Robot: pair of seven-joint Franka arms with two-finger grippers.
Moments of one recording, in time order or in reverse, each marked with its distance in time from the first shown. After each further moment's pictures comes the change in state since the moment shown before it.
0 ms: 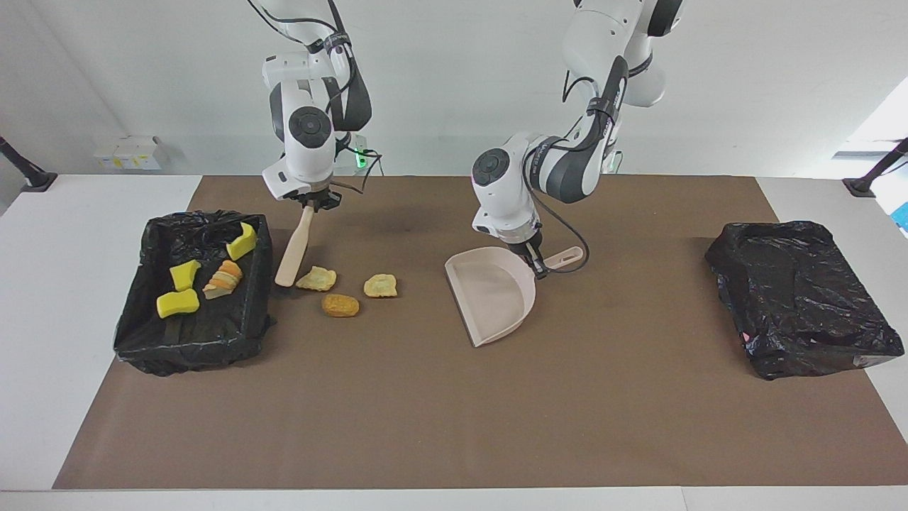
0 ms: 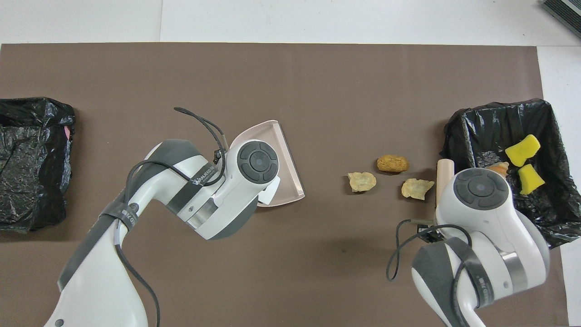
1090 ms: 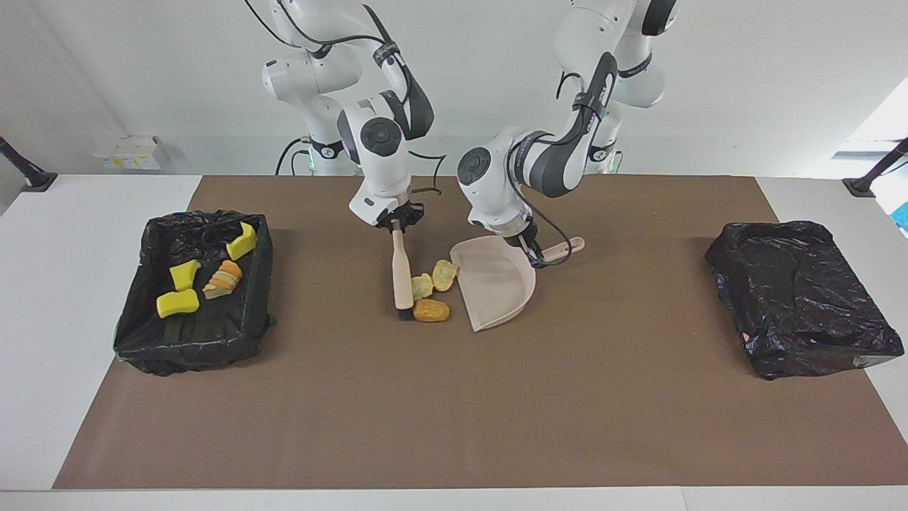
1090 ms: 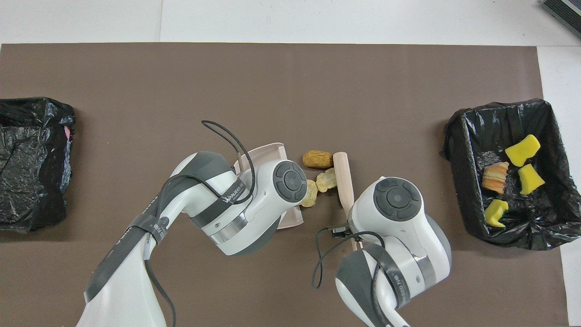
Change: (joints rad) left arm -0.026 0.000 -0.001 -0.004 0.028 -0.080 -0.001; right arm 0.282 0.253 0.025 0.230 0.340 0.178 -0.138
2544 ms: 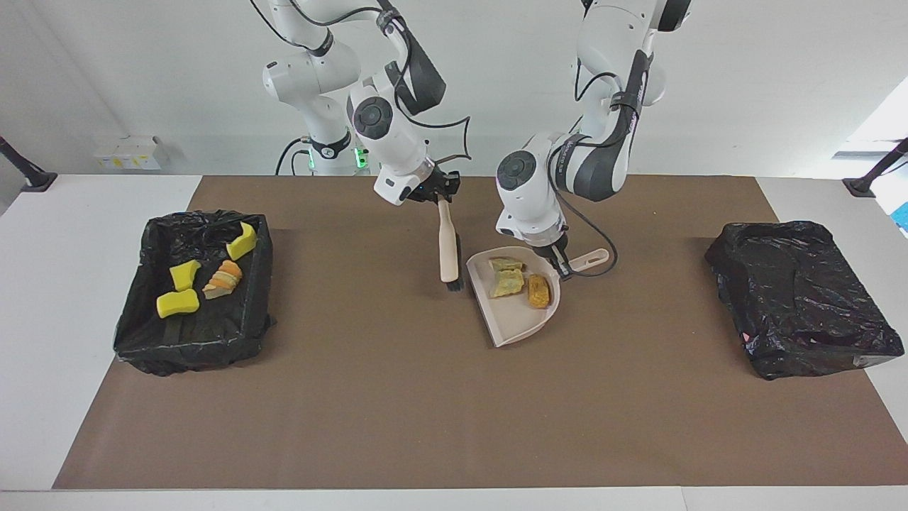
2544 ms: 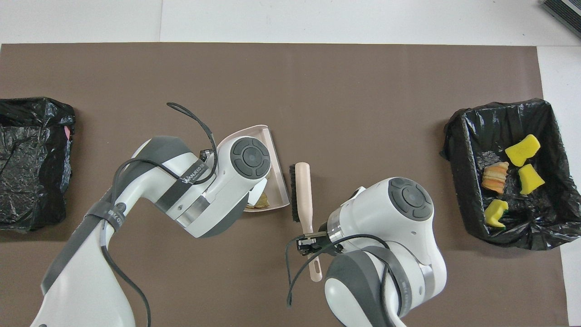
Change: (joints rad) left arm 0.127 -0.067 0.013 -0.011 -0.029 0.078 0.149; right arm 0.065 -0.097 -0.016 0.053 0.290 -0.117 0.000
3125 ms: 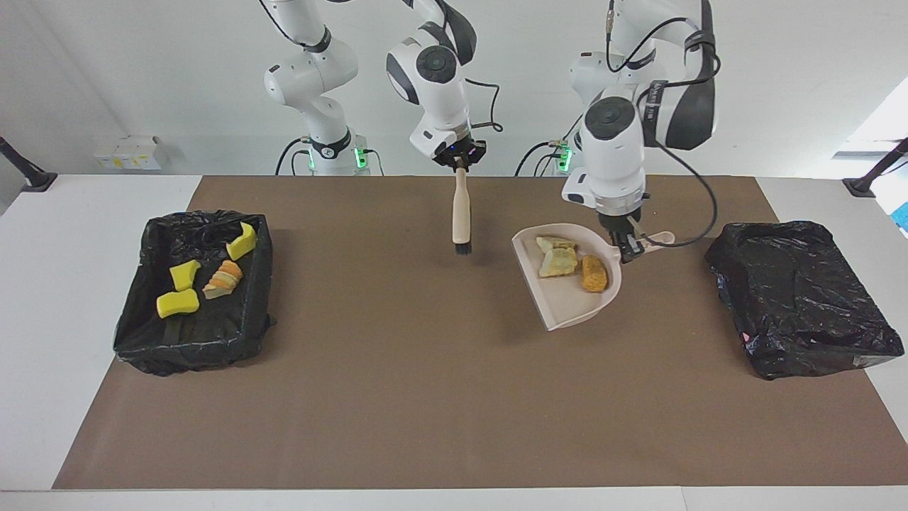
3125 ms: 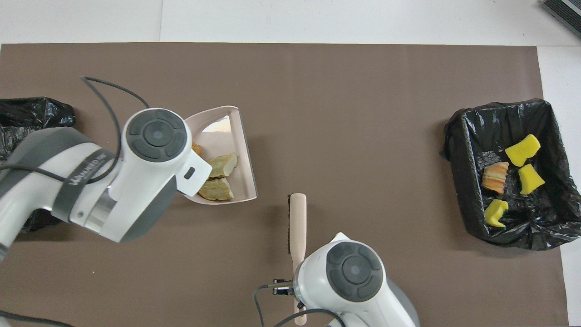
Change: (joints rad) left arm 0.232 -0.201 0.010 -0.013 -0.013 -0.046 0.298; right arm 0.268 -0.045 0.024 -0.045 -0.087 0.056 0.414
